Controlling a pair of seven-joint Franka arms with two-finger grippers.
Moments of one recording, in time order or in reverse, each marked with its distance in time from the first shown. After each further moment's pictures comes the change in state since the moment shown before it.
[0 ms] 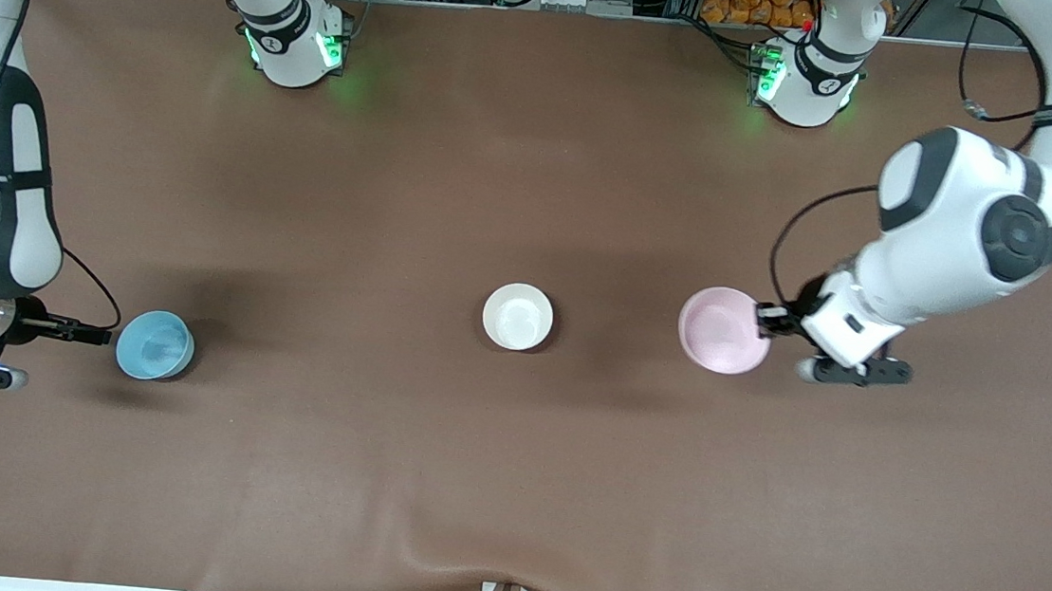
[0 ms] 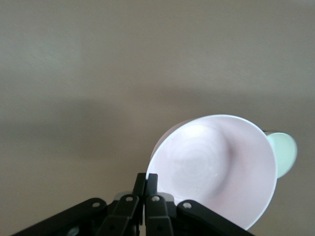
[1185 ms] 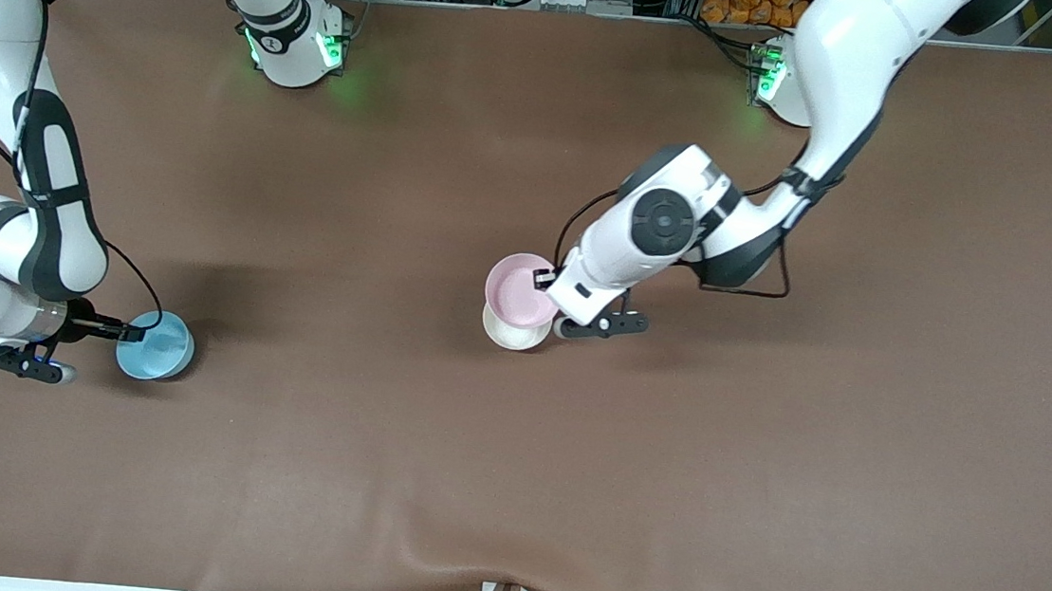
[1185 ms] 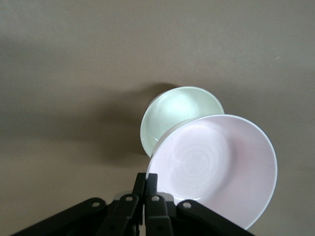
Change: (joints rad) left arm -0.474 0.365 0.058 0.173 0.107 0.189 -0.472; right arm 0.003 0.015 0.007 -0.136 0.079 0.121 0.000
